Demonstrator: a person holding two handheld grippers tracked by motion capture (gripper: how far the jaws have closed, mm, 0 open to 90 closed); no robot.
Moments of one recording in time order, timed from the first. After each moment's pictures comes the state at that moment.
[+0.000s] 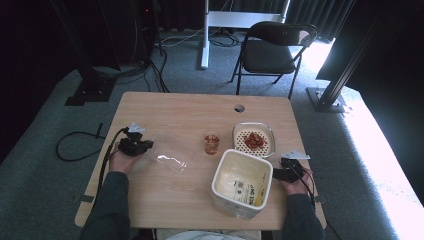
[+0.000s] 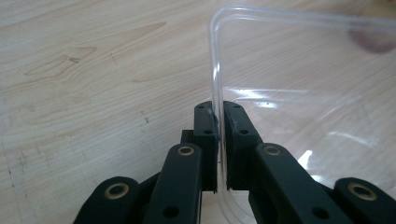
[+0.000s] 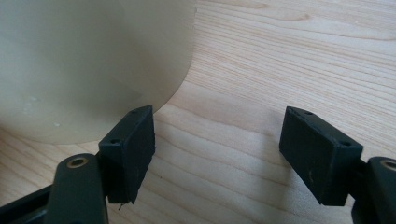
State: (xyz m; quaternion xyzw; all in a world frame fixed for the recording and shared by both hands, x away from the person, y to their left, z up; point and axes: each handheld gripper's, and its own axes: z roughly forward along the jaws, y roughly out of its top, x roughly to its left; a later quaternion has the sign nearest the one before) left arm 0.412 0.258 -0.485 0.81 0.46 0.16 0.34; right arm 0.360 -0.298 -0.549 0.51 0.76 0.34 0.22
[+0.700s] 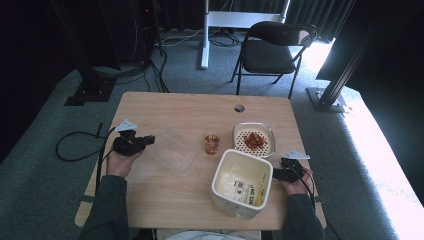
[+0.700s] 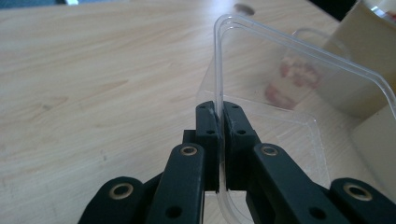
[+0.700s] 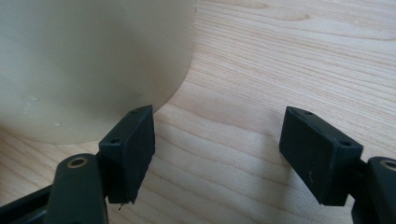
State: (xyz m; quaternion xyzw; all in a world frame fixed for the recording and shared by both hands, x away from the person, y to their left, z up) left arm 0.387 0.254 -0.441 0.77 0.44 0.14 0.44; right arm 0.360 -0.298 -0.549 0.51 0.76 0.34 0.22
